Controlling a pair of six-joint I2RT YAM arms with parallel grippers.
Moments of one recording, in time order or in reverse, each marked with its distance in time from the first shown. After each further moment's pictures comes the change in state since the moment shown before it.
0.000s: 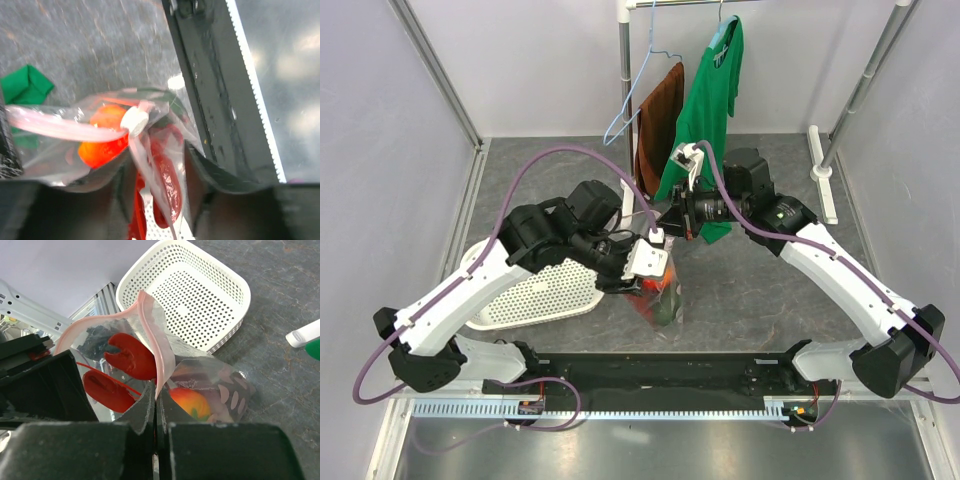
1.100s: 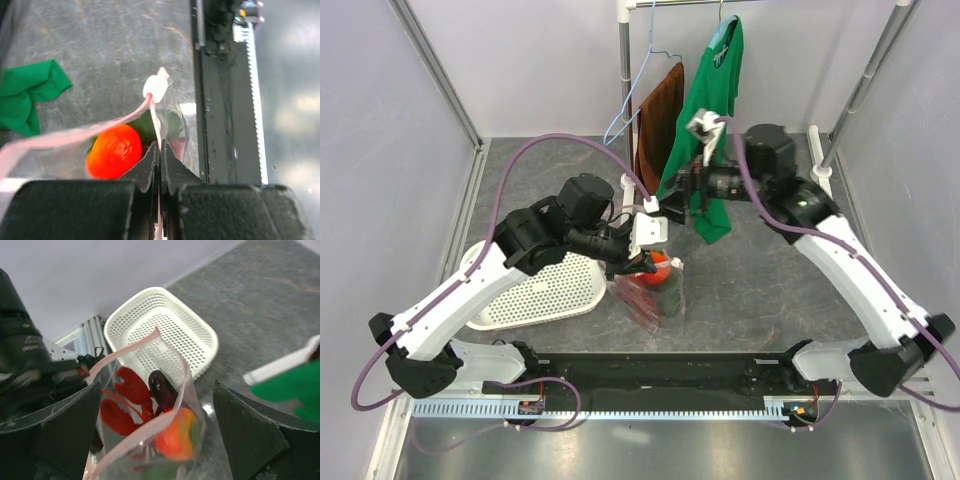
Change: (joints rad) left arm 0.039 -0.041 -0.071 0.212 -0.029 -0.264; right arm -0.026 0.029 0.186 -0.005 0.034 -0.068
